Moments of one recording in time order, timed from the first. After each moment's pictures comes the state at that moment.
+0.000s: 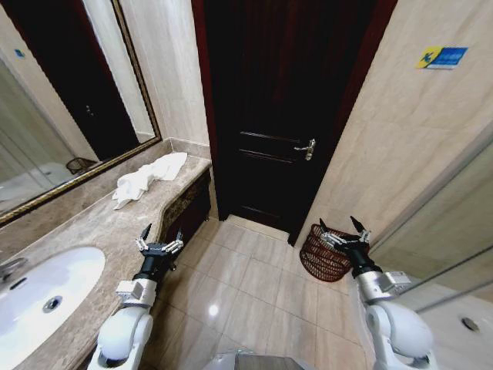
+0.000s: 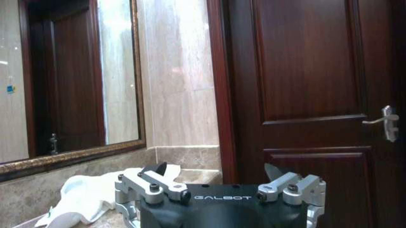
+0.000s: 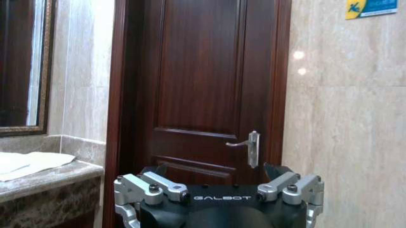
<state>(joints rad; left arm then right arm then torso) 1.65 -1.38 -0.74 -2.18 -0.18 -0.09 0.04 -1.51 1.49 0.84 2.25 0.17 -0.13 -0.29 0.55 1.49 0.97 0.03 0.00</state>
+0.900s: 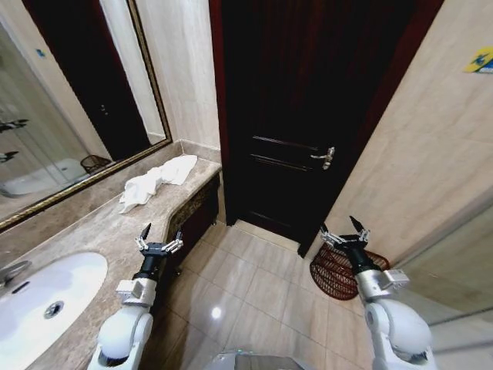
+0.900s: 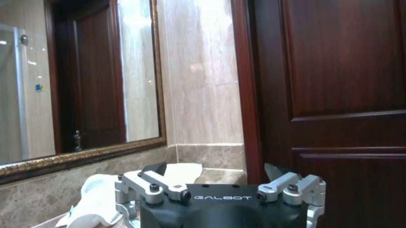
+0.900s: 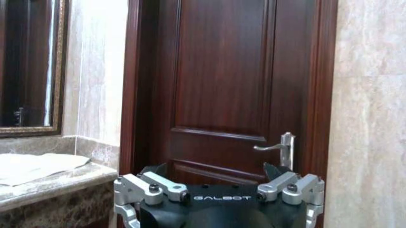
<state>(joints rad) 1.64 -1.39 -0.74 -2.17 -0.17 -0.09 0.04 -1.49 1.48 0.83 2.22 0.18 -0.14 -0.29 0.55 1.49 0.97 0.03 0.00</state>
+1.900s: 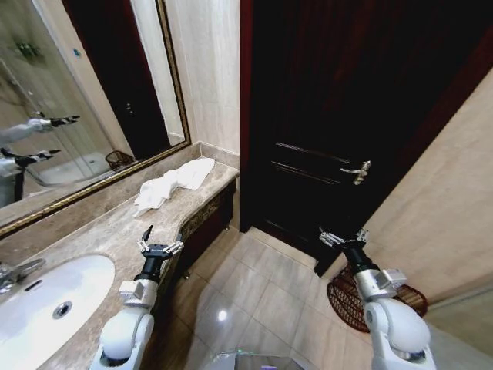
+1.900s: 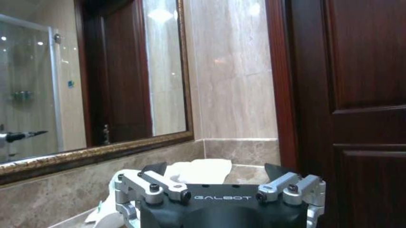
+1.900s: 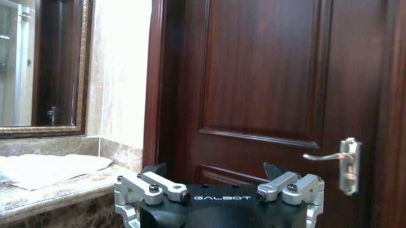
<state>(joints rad) 1.65 -1.39 -0.74 -2.16 -0.16 -0.09 0.05 -1.49 1.48 0.83 2.22 0.17 -0.14 -0.30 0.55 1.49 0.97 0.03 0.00</state>
